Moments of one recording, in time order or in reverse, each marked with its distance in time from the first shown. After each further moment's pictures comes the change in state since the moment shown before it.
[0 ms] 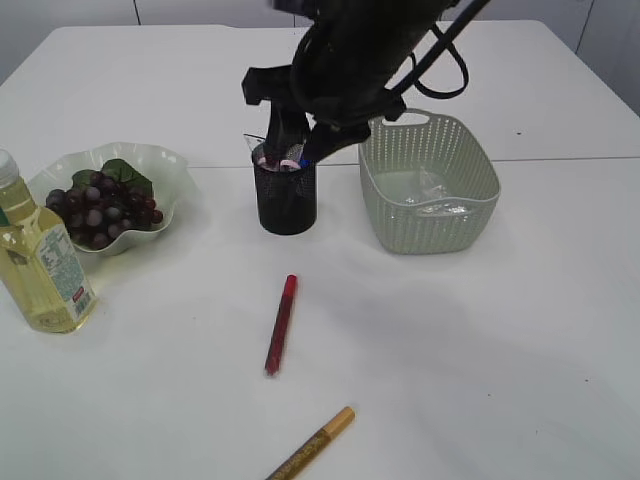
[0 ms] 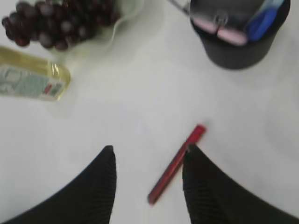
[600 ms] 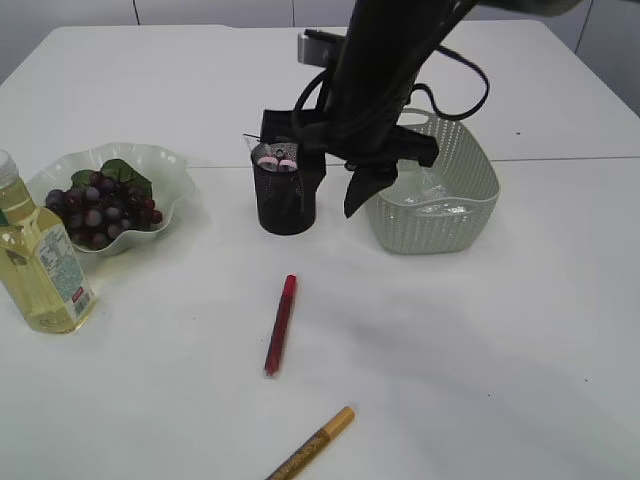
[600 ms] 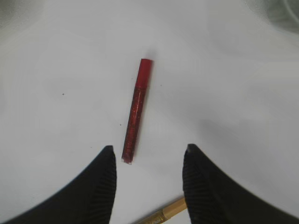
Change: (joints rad) left arm 0.000 0.000 0.000 -0.056 0.000 0.000; right arm 0.041 0.022 -0.002 -0.181 0.215 0.425
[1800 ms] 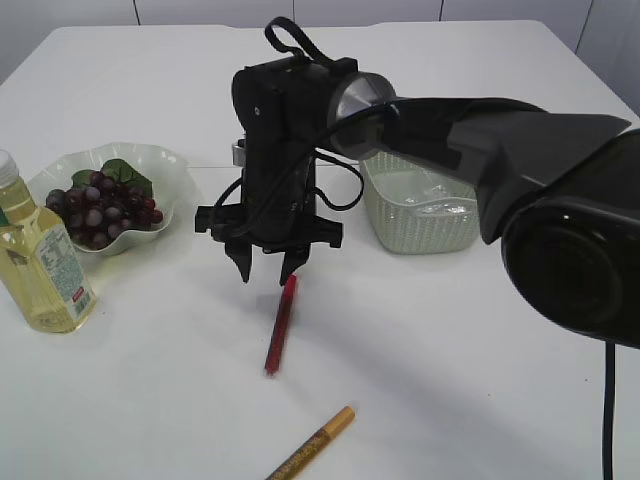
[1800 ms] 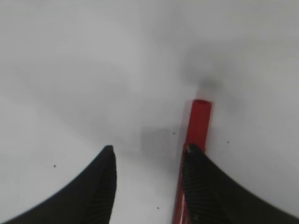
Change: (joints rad) left arm 0.000 0.000 0.000 0.000 0.000 0.014; right arm 0.117 0.432 -0.350 -0.093 0.000 0.256
